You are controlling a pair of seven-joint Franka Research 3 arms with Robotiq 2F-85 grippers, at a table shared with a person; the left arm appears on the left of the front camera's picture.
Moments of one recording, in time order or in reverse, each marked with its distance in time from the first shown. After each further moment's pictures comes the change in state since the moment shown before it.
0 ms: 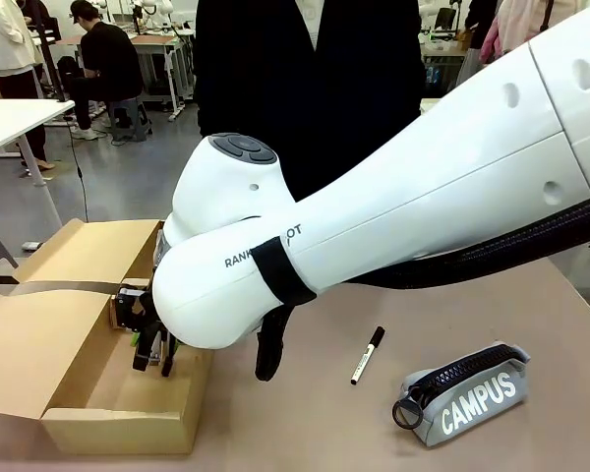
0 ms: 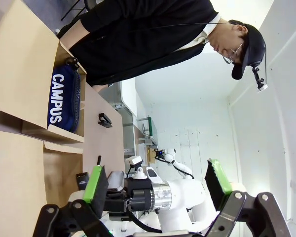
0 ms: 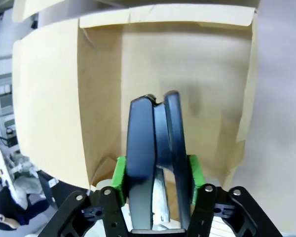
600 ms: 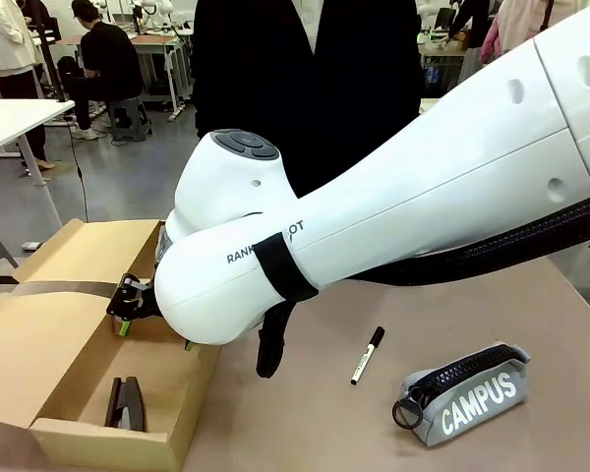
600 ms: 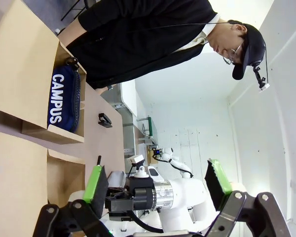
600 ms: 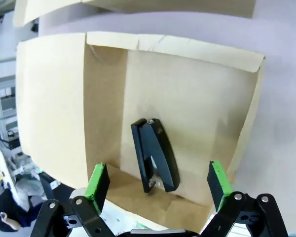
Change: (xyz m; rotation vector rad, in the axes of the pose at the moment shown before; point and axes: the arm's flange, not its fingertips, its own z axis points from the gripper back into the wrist) left arm 0.000 0.000 0.000 0.000 0.000 0.000; right arm 0.002 0.000 0.005 0.002 -0.008 -0.010
